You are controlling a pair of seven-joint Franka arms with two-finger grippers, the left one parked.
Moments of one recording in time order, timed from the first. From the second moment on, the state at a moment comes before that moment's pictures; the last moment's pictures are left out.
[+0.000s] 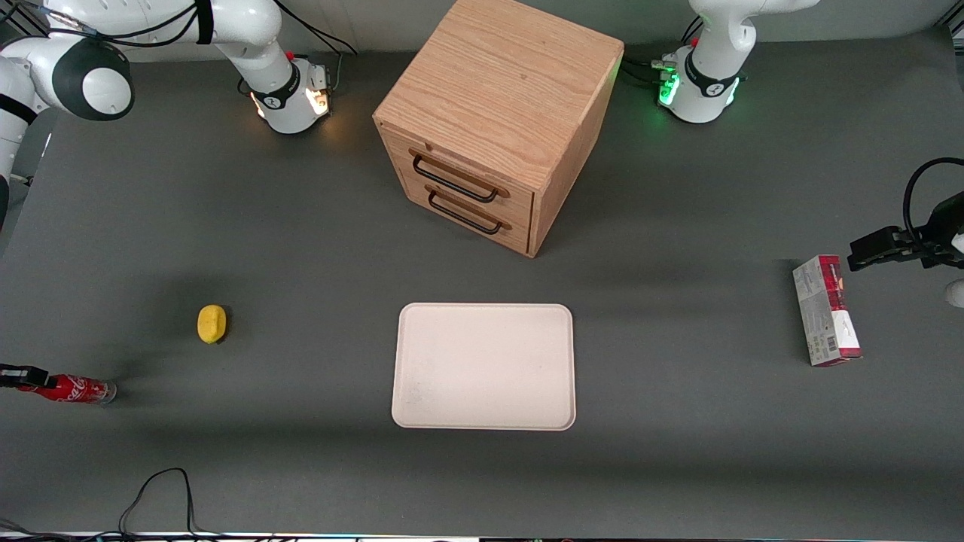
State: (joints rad) arm -0.55 1.00 0.17 -0.85 -0.07 1.86 -0.42
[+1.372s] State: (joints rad) arm -0.63 0.51 0.17 -0.79 -0.10 1.38 -0.53
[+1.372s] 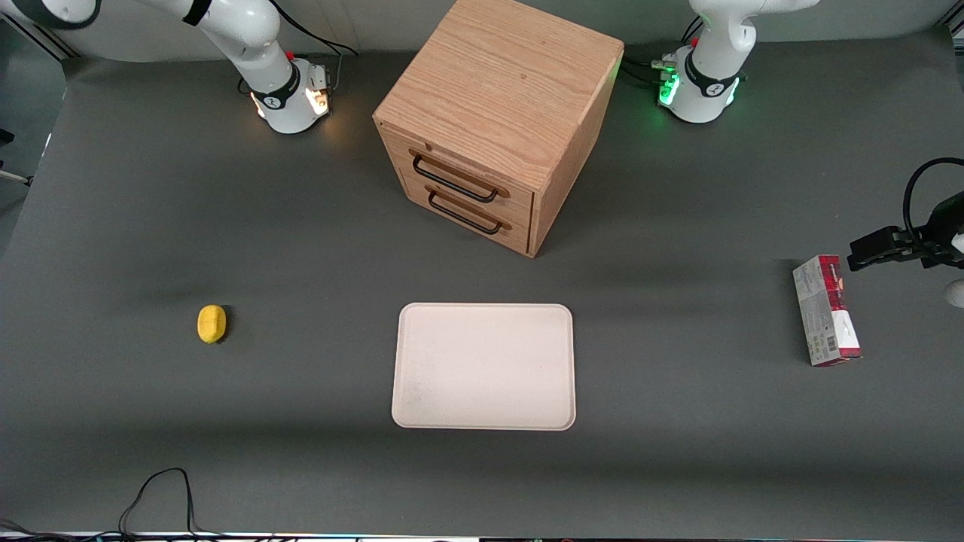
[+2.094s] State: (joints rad) arm -0.18 0.44 0.23 -0.81 -0.10 1.27 -0.14
